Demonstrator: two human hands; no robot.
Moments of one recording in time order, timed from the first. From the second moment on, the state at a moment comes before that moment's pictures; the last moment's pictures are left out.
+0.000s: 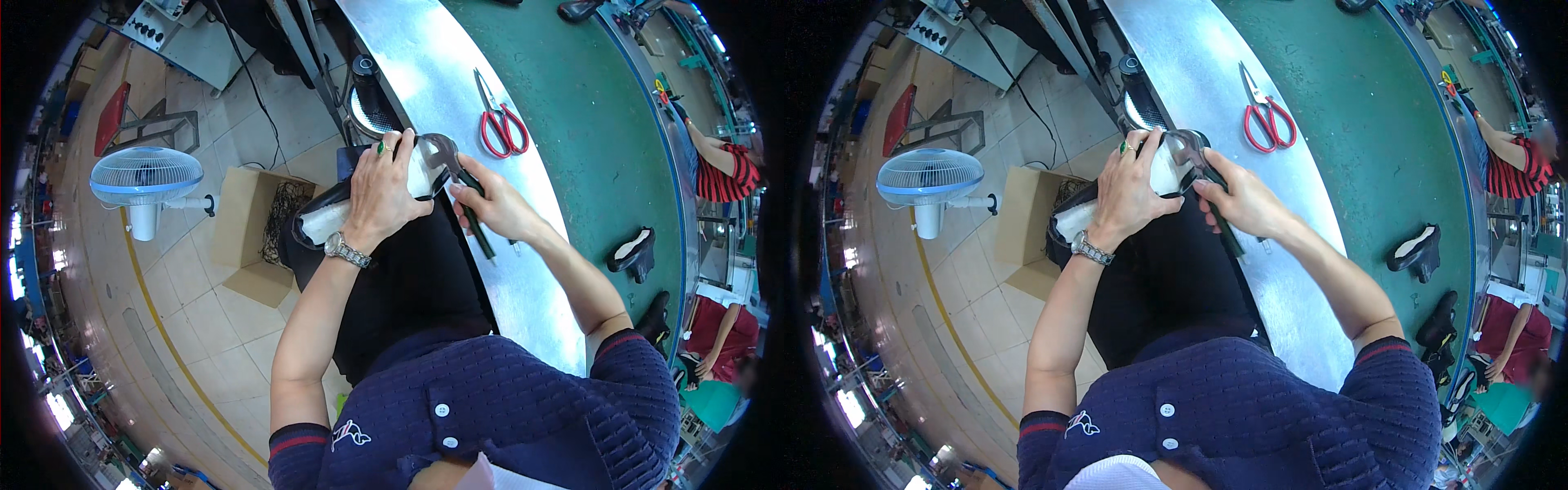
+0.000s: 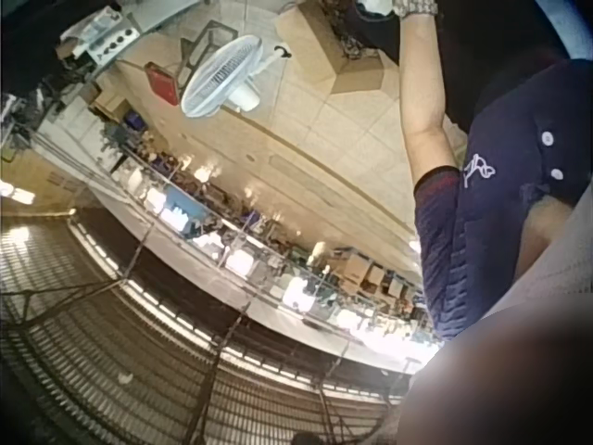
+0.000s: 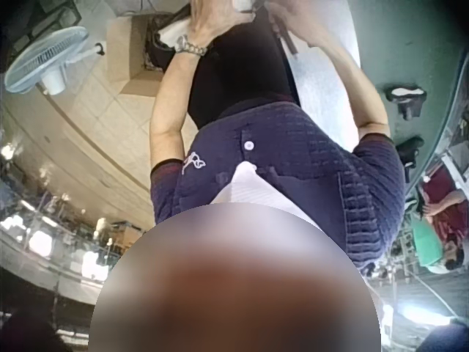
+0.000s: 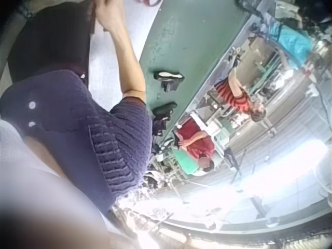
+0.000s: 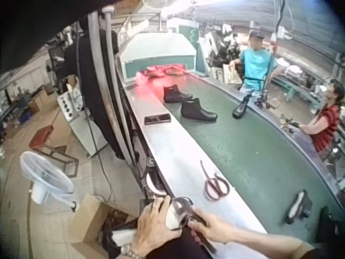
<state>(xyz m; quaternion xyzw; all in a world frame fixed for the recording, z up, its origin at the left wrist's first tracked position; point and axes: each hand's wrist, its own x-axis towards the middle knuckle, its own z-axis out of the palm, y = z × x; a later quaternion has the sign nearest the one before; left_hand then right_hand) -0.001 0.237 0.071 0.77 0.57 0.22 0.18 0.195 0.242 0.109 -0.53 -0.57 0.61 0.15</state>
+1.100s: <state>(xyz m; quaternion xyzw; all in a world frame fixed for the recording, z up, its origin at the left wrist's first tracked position) 0.026 0.205 0.035 0.79 0.56 0.25 -0.05 0.190 0.268 0.104 -0.54 -0.79 0.29 0.07</state>
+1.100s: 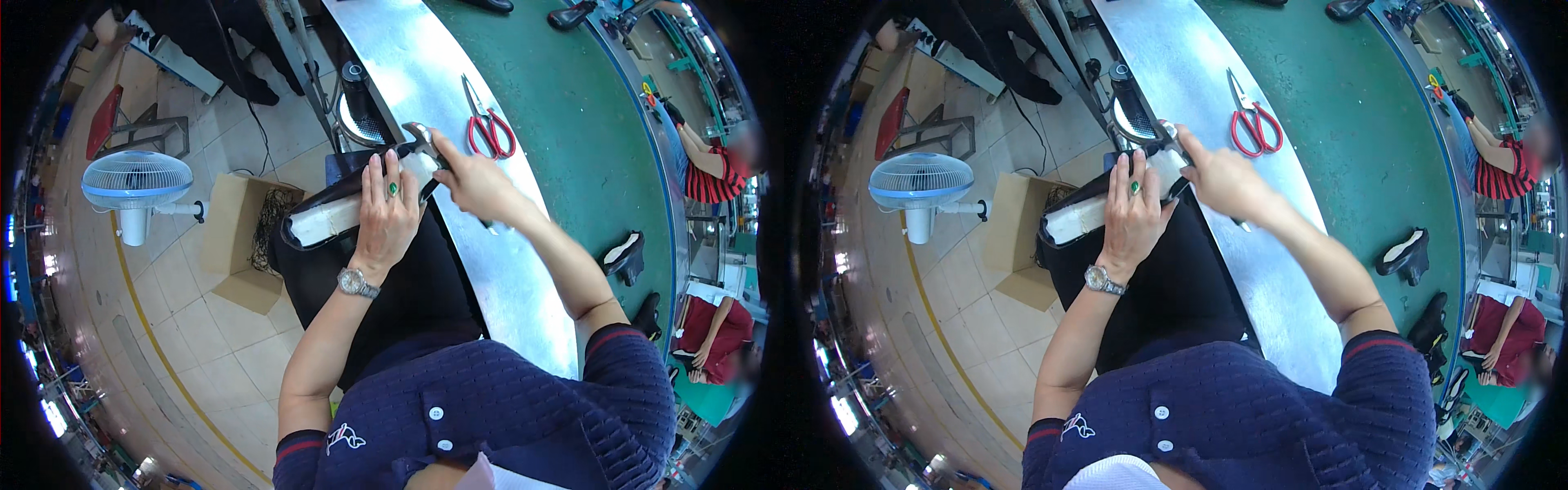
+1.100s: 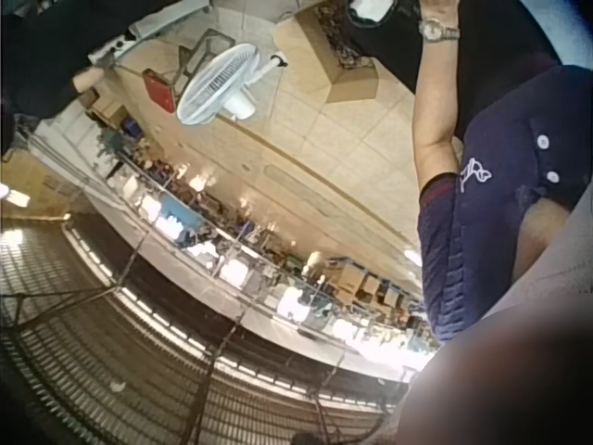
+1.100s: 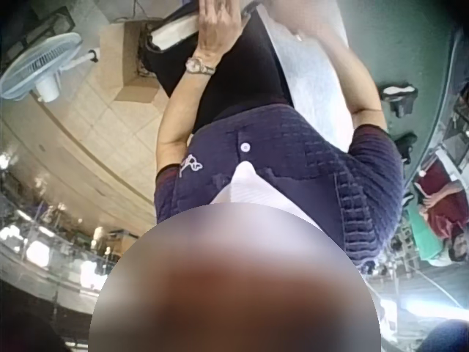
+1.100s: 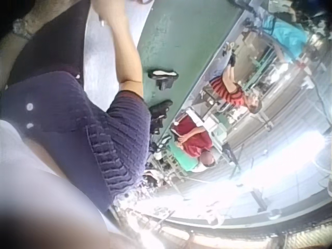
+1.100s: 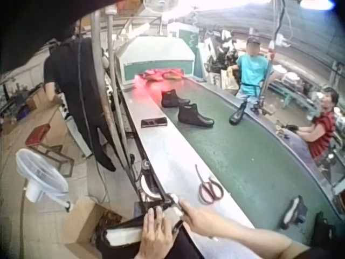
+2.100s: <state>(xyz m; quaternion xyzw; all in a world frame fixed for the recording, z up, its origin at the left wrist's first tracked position) 0.023 0.197 0.033 0.78 0.54 0.30 -0.06 0.178 0.263 0.110 -0.47 -0.84 0.27 0.00</state>
